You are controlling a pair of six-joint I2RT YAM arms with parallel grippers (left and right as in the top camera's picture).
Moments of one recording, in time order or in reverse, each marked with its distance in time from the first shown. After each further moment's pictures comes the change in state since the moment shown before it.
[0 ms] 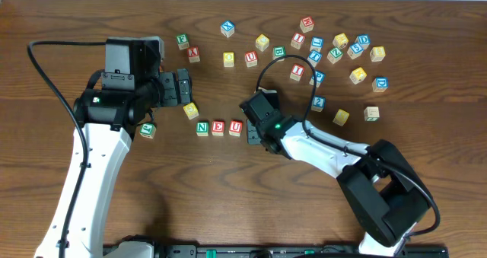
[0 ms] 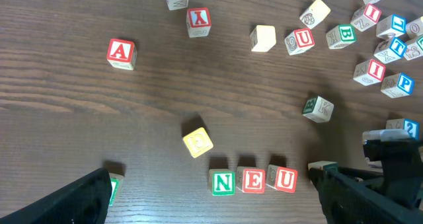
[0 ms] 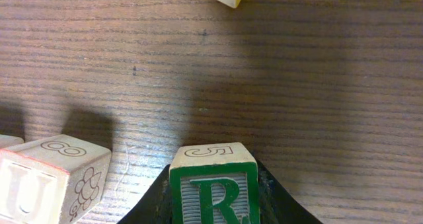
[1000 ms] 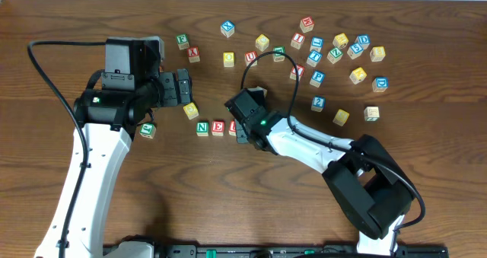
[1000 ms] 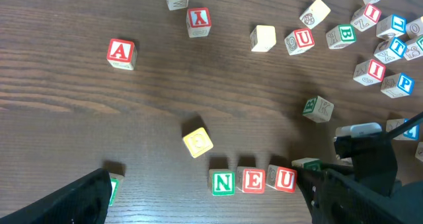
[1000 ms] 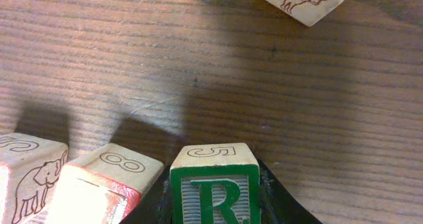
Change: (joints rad) left arm 0.000 0.000 0.000 0.000 0.000 0.000; right arm 0.051 0.080 0.117 -0.058 0.010 -0.024
